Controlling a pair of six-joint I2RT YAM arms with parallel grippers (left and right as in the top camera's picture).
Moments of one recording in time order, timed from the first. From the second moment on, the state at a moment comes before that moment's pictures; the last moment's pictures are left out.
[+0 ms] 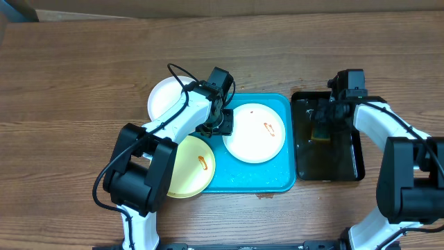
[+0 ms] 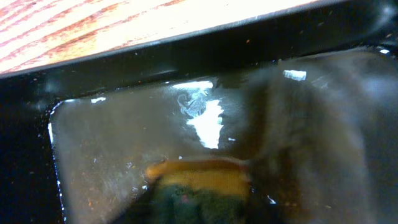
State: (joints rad) left arm -0.45 2.02 1.38 -0.80 0.13 -0.41; right arm -0.01 1.84 1.04 -0.41 -0.12 0.22
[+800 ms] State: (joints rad) left arm -0.45 2.02 1.38 -0.80 0.13 -0.41; right arm -0.01 1.84 1.10 -0.72 -0.12 0.22
